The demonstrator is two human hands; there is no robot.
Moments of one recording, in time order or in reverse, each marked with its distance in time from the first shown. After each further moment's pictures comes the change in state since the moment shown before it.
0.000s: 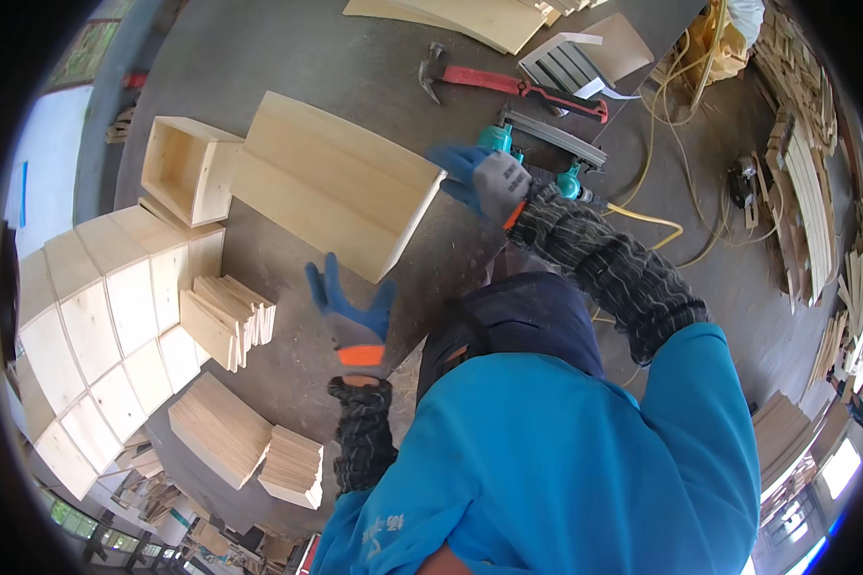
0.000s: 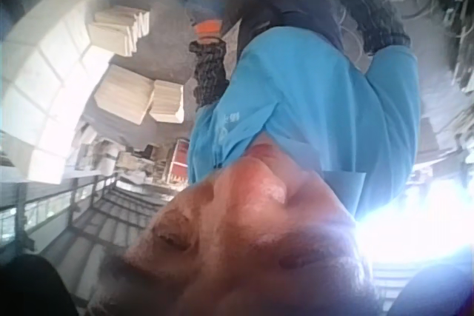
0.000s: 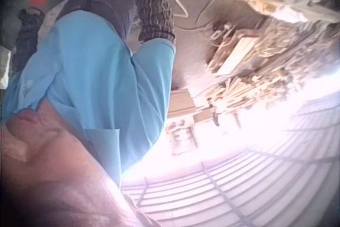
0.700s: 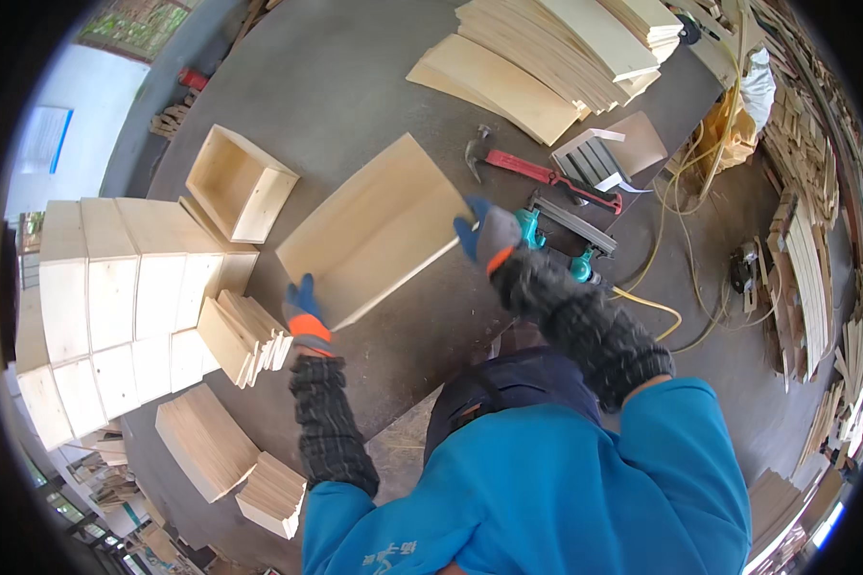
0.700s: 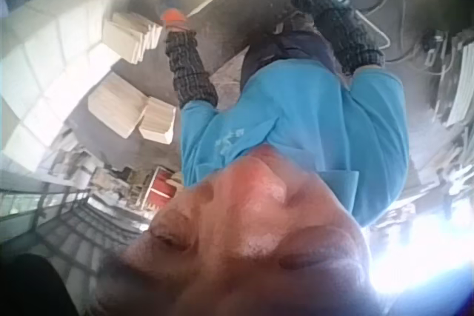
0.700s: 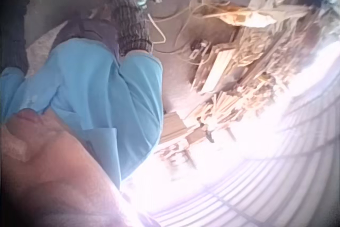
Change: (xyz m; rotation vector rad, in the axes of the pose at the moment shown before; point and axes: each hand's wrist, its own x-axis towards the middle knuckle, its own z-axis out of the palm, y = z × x) left_hand 0.106 -0.182 0.007 -0.610 0.172 -0.591; right_hand 0.046 -0.014 0.045 0.009 0.031 0.478
